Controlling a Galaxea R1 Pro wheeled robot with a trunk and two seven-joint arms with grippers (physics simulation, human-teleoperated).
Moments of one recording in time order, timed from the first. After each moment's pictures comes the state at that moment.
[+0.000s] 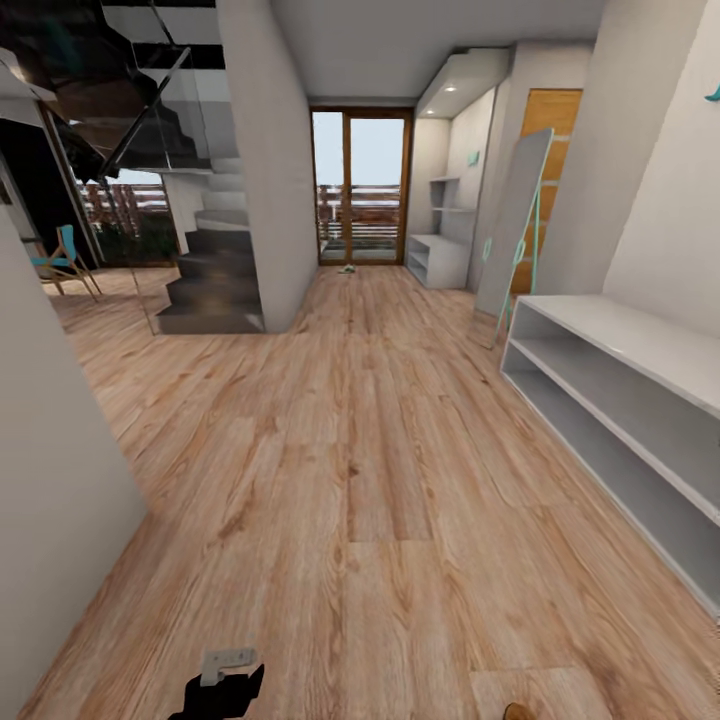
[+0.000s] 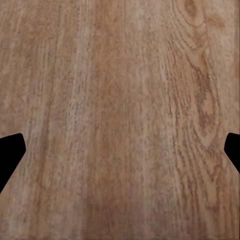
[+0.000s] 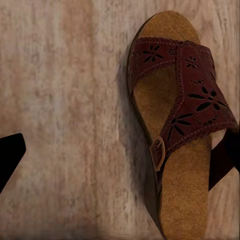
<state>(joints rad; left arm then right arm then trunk) -0.26 0.01 0.05 -0.54 0.05 -0.06 -0.10 -0.41 0.00 0.00 0.05 0.08 -0.16 -0.18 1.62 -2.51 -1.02</state>
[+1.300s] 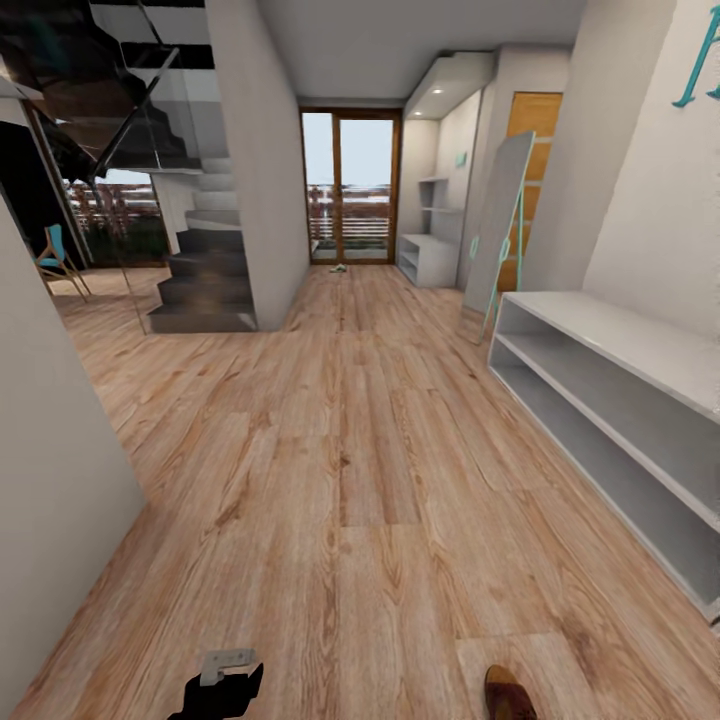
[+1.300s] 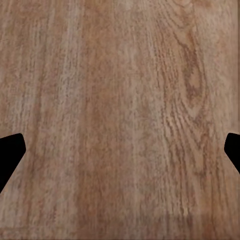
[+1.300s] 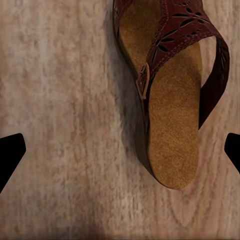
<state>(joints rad) -0.26 0.01 0.05 -0.54 0.05 -0.06 -0.10 -0.41 0.00 0.00 0.05 0.08 -0.16 -0.18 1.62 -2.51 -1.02</state>
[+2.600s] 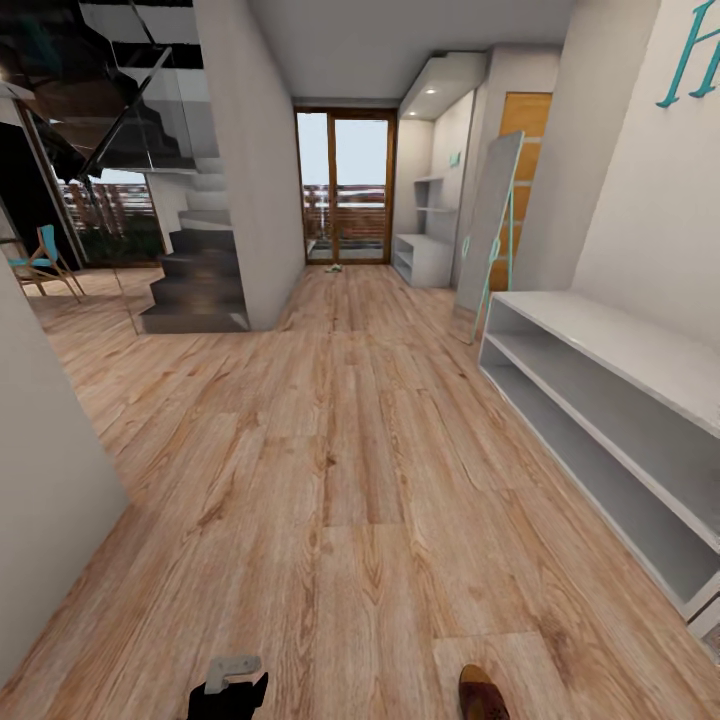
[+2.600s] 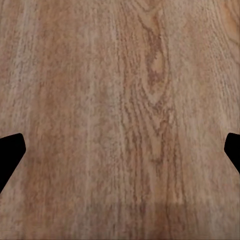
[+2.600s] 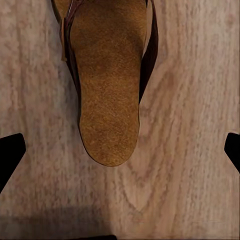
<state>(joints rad) -0.26 0.00 0.05 -0.52 0.05 -0.05 -0.09 -0.38 0.00 0.01 0.06 0.08 -0.17 -0.18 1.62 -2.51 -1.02</state>
